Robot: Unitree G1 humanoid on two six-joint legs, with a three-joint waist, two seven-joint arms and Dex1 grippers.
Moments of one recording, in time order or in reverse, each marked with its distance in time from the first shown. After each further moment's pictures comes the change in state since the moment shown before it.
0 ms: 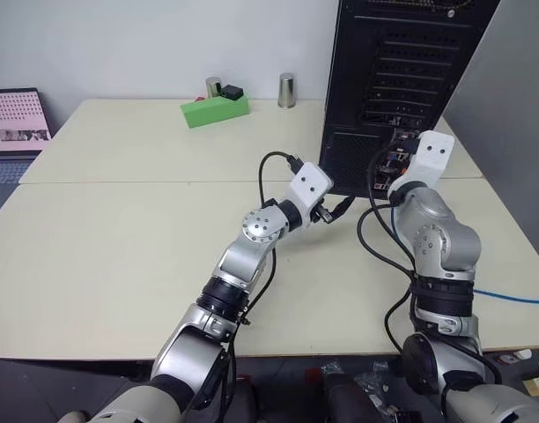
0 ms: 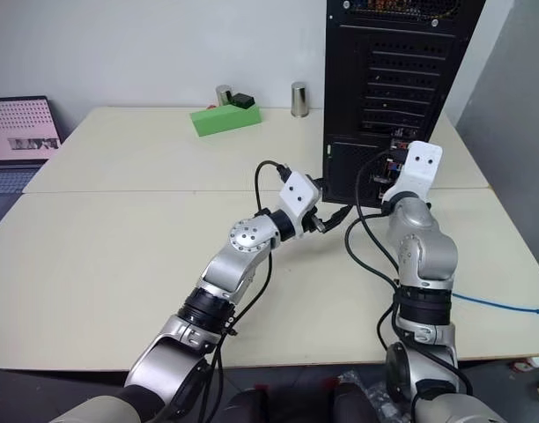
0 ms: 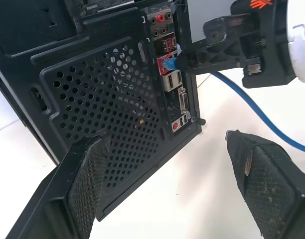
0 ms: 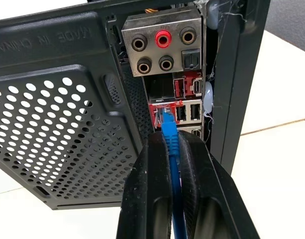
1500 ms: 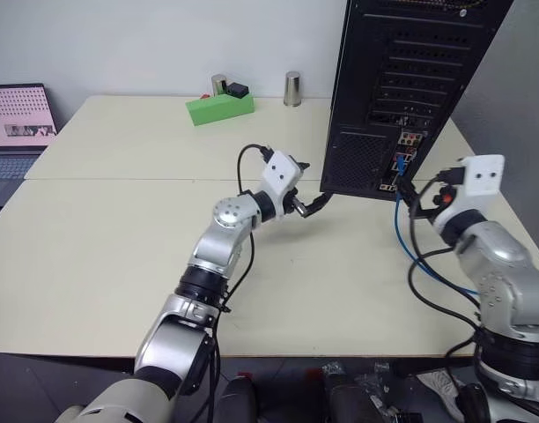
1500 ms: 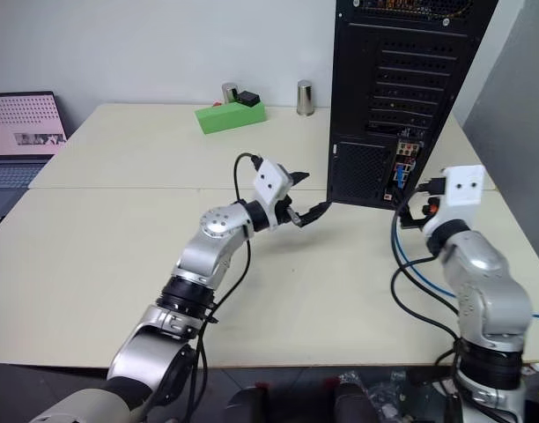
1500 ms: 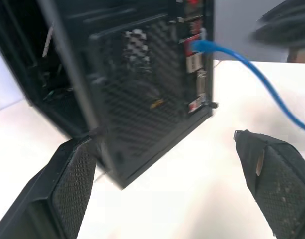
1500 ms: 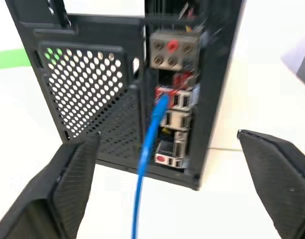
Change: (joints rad) left arm -0.076 0.138 0.108 0.101 -0.089 0.042 -0.225; right arm 0.369 -0.323 -0.068 -0.405 0.183 0.021 0.423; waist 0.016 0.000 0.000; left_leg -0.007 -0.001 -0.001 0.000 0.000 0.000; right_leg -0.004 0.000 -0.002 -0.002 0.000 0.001
